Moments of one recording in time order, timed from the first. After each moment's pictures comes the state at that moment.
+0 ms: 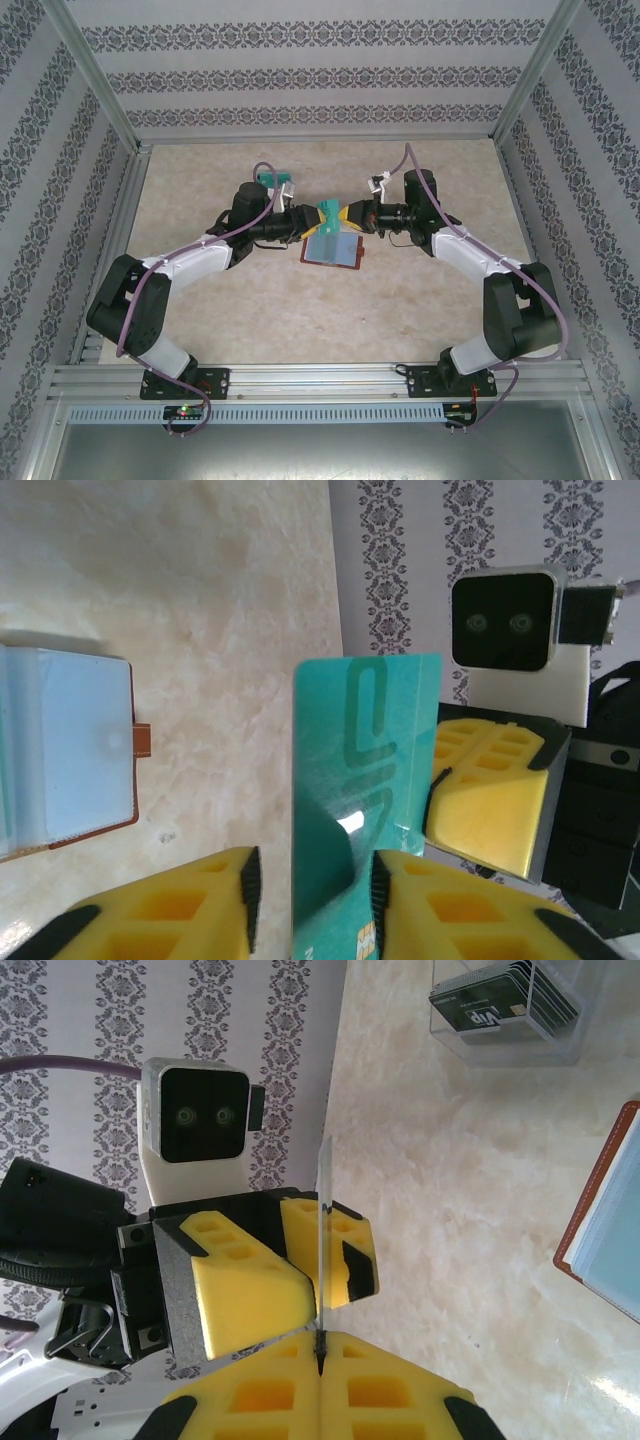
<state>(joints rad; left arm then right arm) -0.46 1.57 0.90 0.28 0.69 -1.07 0.27 1.50 0.90 0.09 -1.02 0.91</state>
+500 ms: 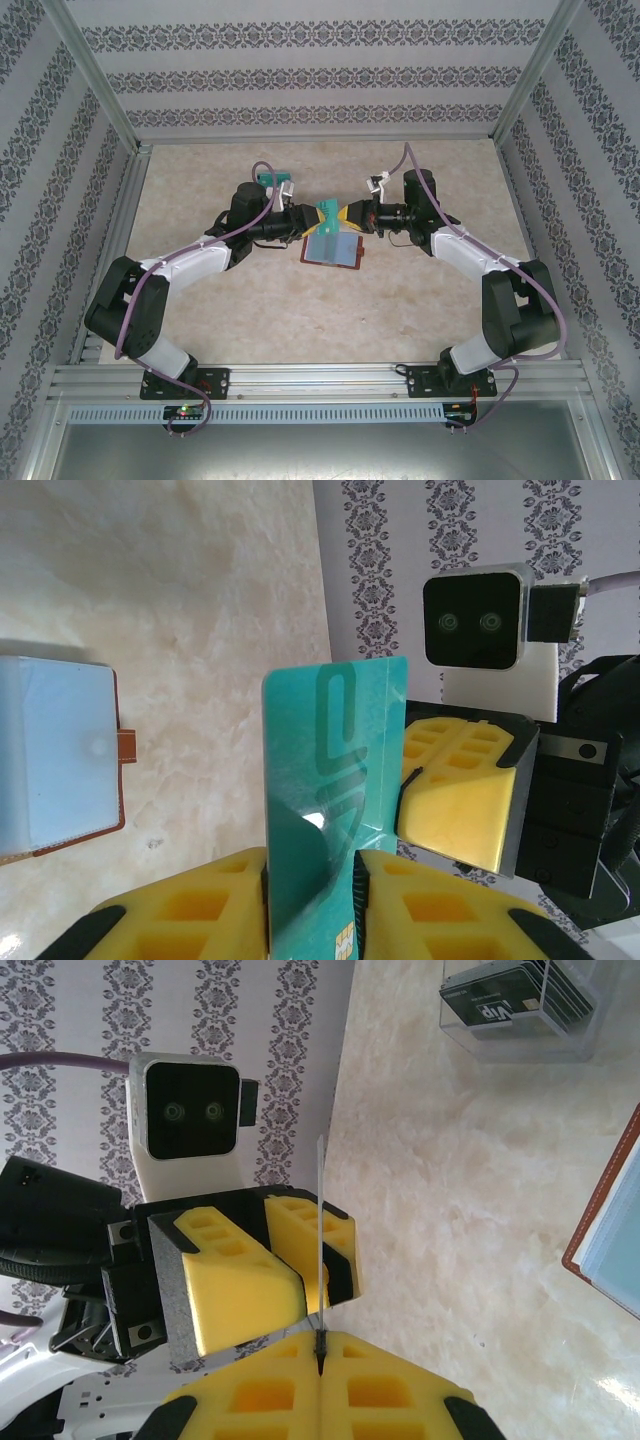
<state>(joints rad) -0.46 1.56 0.89 0.31 0.69 -1.08 0.27 1.51 0.90 0.12 -1.04 0.92</state>
